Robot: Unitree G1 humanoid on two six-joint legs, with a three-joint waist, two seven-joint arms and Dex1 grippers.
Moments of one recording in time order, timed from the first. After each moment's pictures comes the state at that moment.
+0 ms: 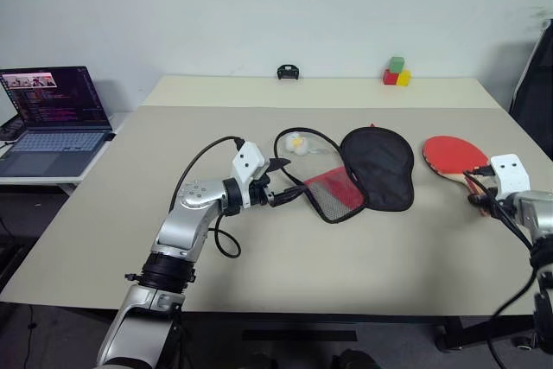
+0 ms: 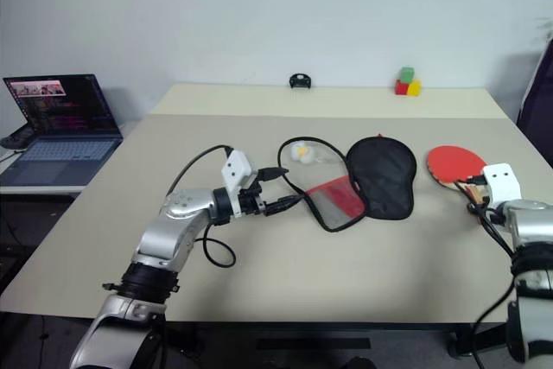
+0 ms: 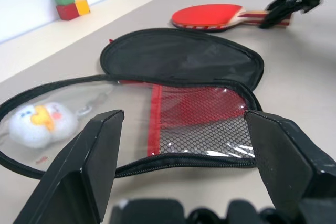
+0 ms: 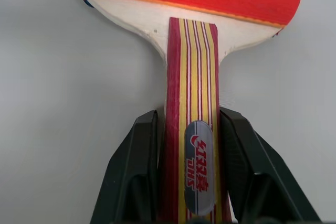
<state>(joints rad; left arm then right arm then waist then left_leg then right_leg) -0.62 0.40 -0.11 0.20 -0.23 0.21 -0.92 -0.57 -0.83 -0.13 0.48 0.07 0.81 0.55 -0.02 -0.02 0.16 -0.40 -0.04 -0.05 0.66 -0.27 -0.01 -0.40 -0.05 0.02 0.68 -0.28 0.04</state>
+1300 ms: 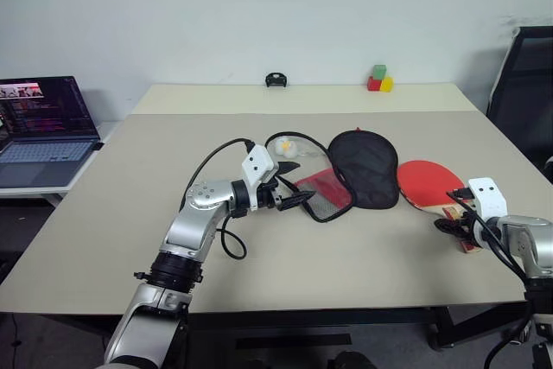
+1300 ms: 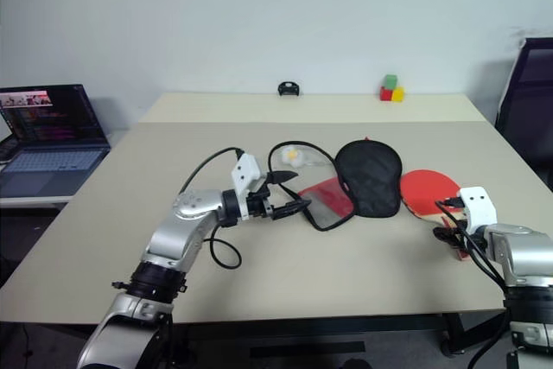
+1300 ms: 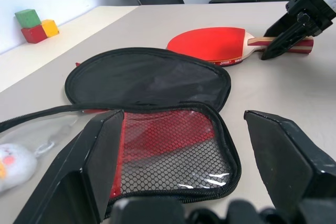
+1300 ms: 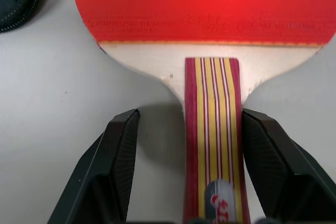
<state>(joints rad) -0.63 0.38 -0.13 0.22 -0.21 0.19 -0.94 -0.43 -0.71 -0.19 0.14 0.18 1.03 0.56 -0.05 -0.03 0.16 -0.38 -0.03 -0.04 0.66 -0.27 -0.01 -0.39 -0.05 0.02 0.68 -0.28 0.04</state>
